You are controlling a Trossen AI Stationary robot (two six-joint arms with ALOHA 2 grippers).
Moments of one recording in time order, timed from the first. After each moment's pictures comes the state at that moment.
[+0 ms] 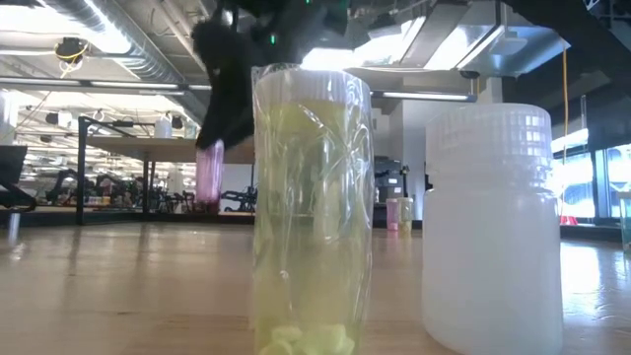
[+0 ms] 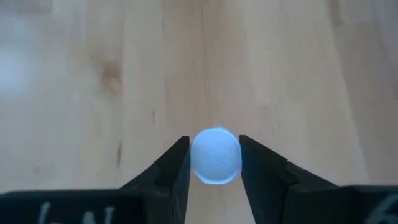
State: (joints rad) left arm -0.90 1.19 1.13 -0.95 -0.89 -1.23; right arm 0.04 2.31 2.09 -0.72 -0.02 0.15
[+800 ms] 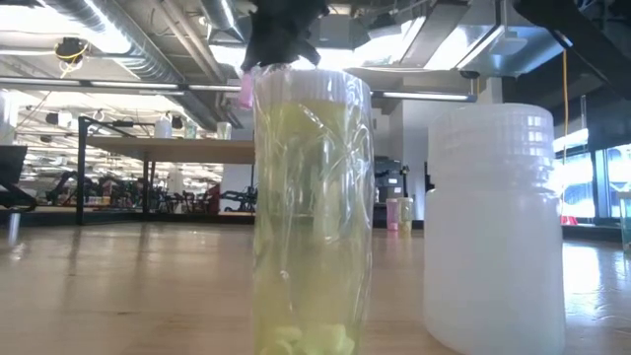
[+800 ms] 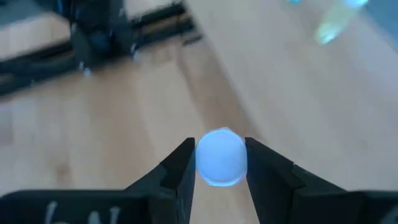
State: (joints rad) left arm -0.90 1.19 1.13 -0.96 -0.89 -1.22; right arm -0.12 2.21 2.36 -0.93 0.15 0.24
